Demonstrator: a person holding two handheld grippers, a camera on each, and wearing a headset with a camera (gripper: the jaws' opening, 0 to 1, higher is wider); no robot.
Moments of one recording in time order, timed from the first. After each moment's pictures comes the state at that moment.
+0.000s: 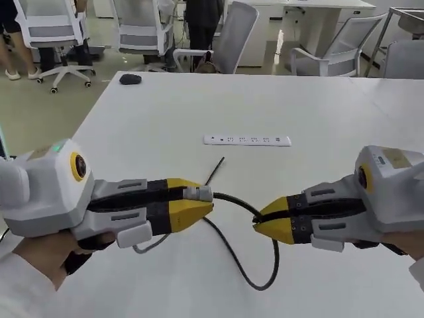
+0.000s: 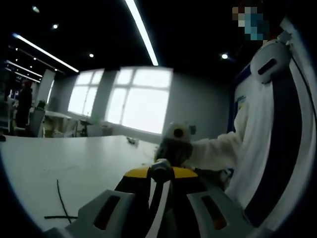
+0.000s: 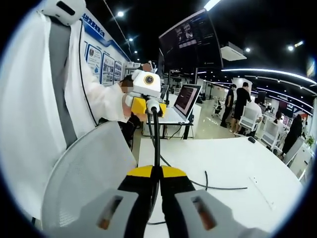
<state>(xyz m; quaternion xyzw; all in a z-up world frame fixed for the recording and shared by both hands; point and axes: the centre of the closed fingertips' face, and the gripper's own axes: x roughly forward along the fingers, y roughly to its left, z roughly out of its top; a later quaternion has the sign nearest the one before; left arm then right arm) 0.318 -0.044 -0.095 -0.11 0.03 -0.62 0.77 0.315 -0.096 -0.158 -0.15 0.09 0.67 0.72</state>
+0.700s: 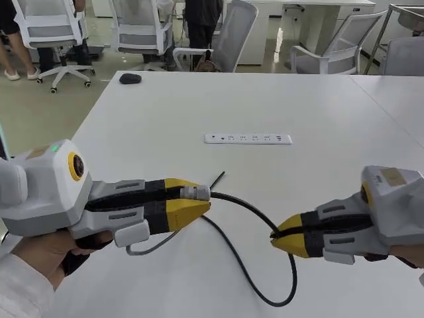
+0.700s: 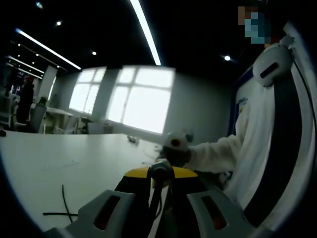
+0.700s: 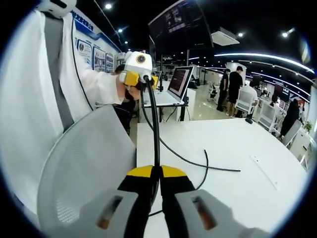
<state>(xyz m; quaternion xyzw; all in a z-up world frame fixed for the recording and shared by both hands) 0.322 -0.040 -0.099 -0.12 0.05 -0.62 0.77 0.319 -0.117 -0.195 -0.15 0.15 0.65 0.73</state>
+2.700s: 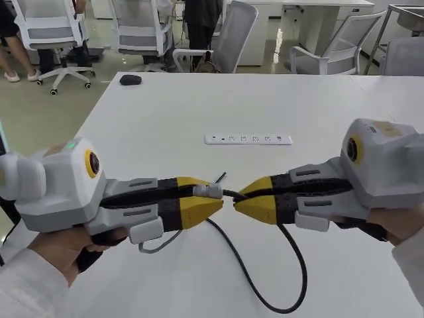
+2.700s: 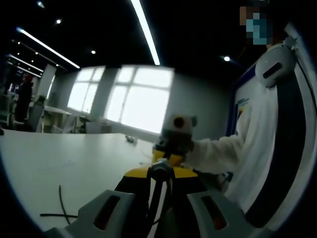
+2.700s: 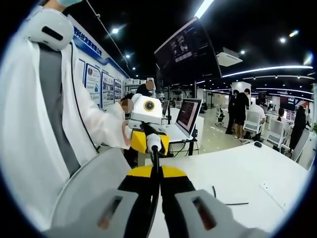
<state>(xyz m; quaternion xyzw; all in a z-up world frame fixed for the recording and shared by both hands) 0.324 -0.049 -0.098 -0.12 0.05 -0.63 0.77 0.316 -0.063 -0.116 -0.07 0.07 0.69 0.72</state>
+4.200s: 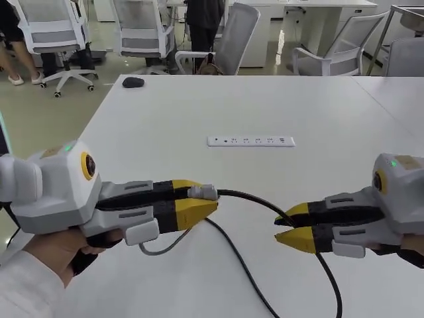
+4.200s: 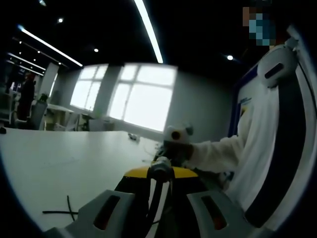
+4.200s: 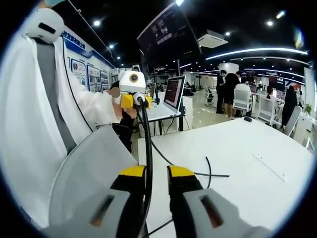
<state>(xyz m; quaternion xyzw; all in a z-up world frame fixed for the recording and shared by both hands) 0.327 -0.042 -0.101 -0.12 0.06 -0.62 0.78 0.327 -0.111 -0.163 -0.07 0.14 0.64 0.75</state>
